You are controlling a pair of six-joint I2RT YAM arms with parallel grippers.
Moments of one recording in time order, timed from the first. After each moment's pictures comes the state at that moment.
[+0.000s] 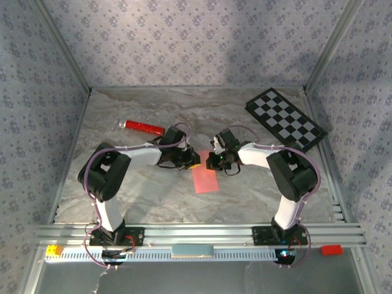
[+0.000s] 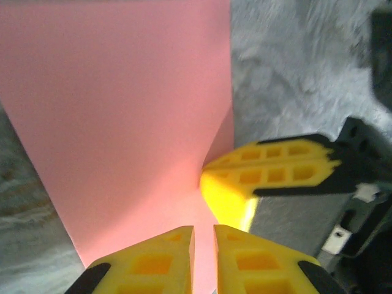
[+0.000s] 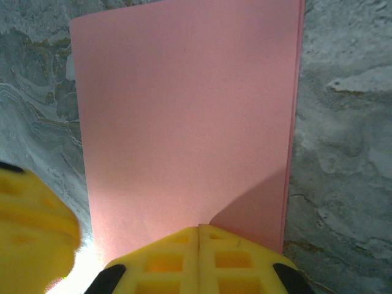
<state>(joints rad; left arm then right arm) -0.64 1.80 0.96 -0.11 0.57 -0.88 0.56 1.79 0.93 -0.24 -0.40 0.53</state>
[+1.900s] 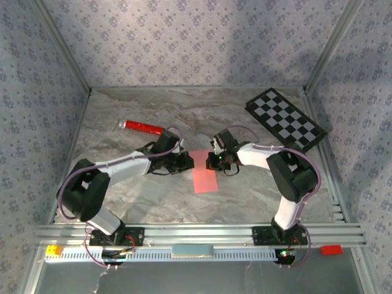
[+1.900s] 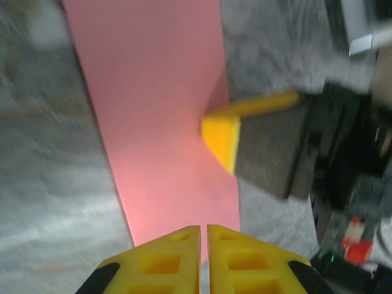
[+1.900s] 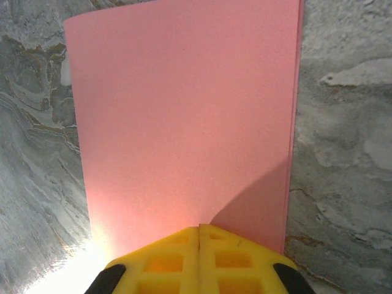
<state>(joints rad) -0.65 1.57 0.85 -0.18 0.43 -0.85 0.58 1.78 0.94 -0.25 -0.36 0.57</state>
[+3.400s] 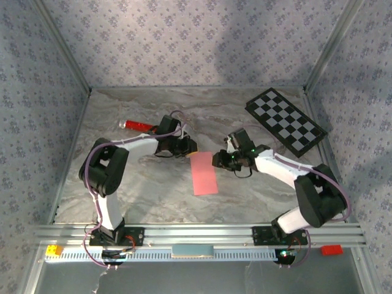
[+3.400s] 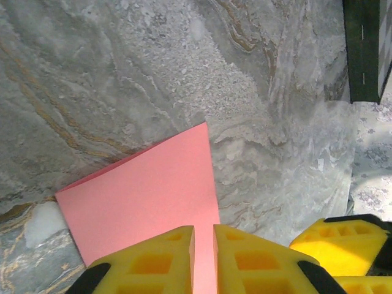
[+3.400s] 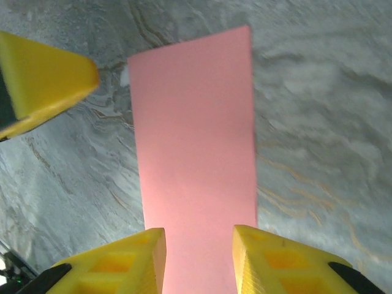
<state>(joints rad) -0.54 1.85 1.11 -0.16 0.59 -0.74 0.52 1.46 0.80 -0.32 -0.37 0.68</state>
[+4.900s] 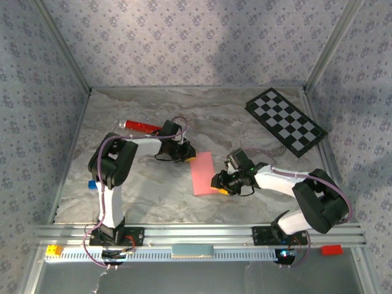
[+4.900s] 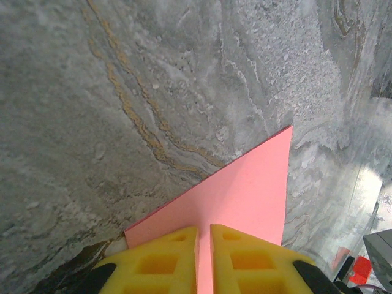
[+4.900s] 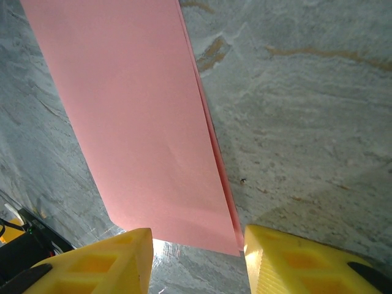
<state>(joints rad) -0.52 1.98 1.10 -0.14 0.60 -0.73 0.62 1.42 0.56 -0.22 -0.49 0.91</state>
